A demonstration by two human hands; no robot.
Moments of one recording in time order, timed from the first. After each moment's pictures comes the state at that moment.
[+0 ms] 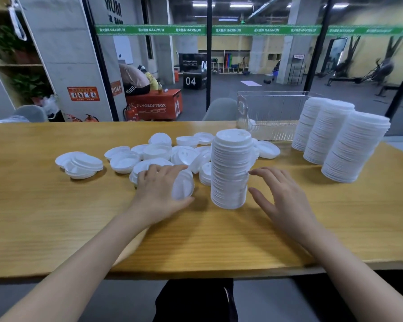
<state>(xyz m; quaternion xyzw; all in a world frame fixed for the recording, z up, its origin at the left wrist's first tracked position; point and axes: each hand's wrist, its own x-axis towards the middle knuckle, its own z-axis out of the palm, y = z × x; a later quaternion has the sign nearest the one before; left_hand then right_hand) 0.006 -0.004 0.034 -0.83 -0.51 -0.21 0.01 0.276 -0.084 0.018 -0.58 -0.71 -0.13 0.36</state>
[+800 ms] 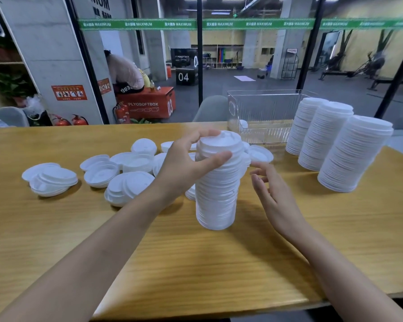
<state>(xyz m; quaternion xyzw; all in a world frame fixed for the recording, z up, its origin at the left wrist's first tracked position) 0.093 0.012 0.105 -0.76 -0.32 -0.44 -0.35 0.303 -0.036 0.017 -0.58 -0.63 0.11 0.50</state>
